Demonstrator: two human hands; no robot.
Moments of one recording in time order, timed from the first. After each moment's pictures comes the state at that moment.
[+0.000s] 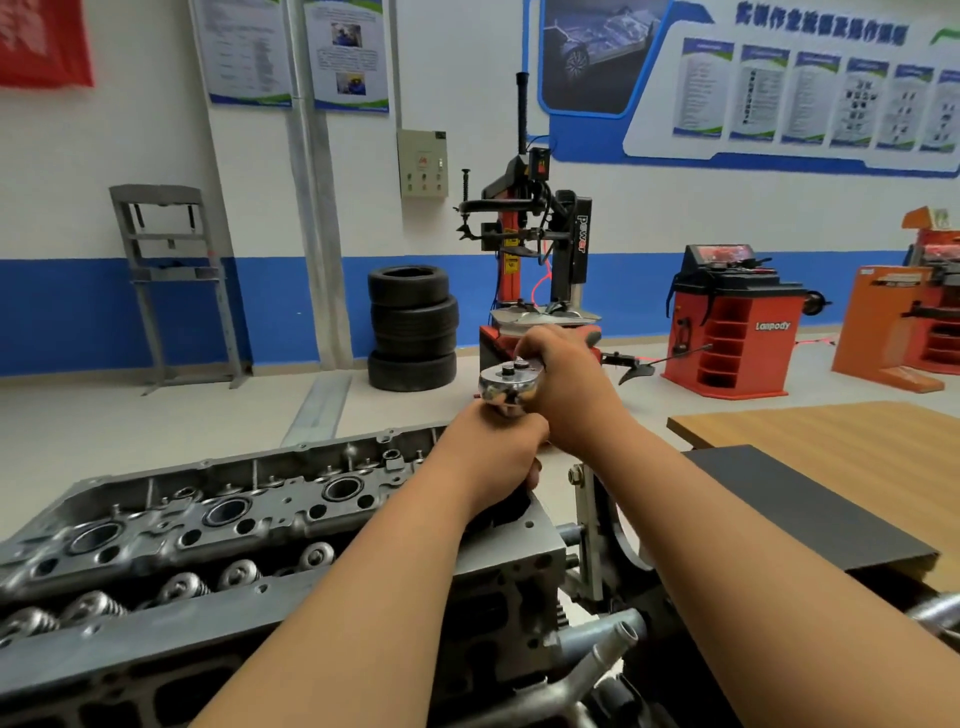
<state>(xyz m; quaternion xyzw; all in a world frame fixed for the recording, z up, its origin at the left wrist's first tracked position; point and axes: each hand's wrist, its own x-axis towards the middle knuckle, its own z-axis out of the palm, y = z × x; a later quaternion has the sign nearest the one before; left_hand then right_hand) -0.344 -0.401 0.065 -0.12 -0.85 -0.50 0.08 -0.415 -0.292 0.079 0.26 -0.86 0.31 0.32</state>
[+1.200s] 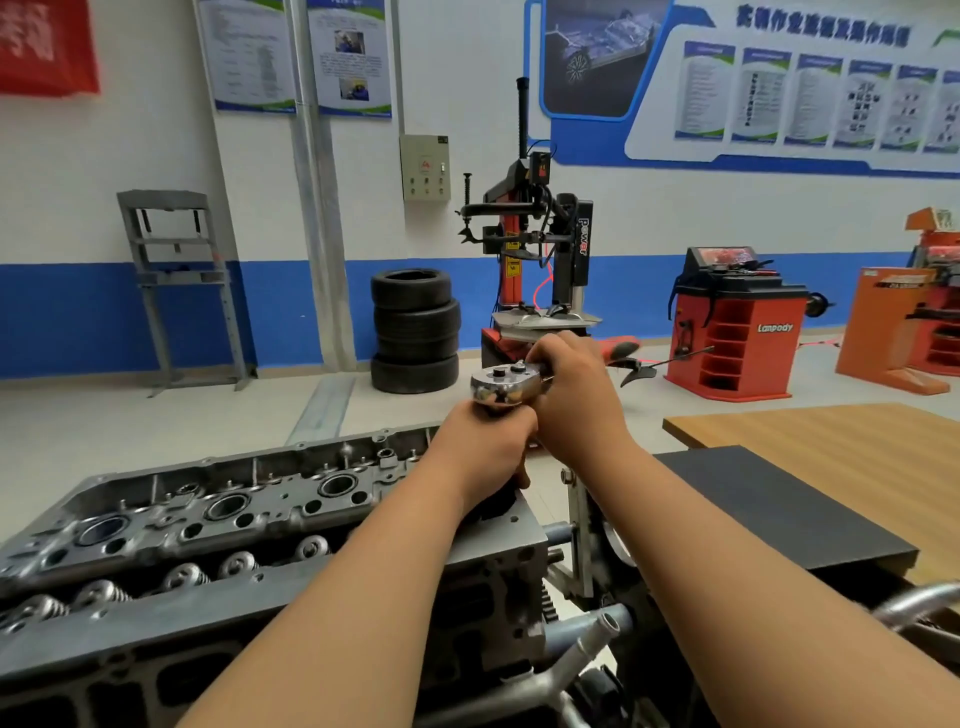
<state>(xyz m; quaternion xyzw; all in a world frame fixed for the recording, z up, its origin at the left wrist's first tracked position) -0.348 -0.394 0.063 -0.10 -0.80 -0.58 0.09 -0.400 -0.285 0.070 0.20 -0.84 0.34 0.37</state>
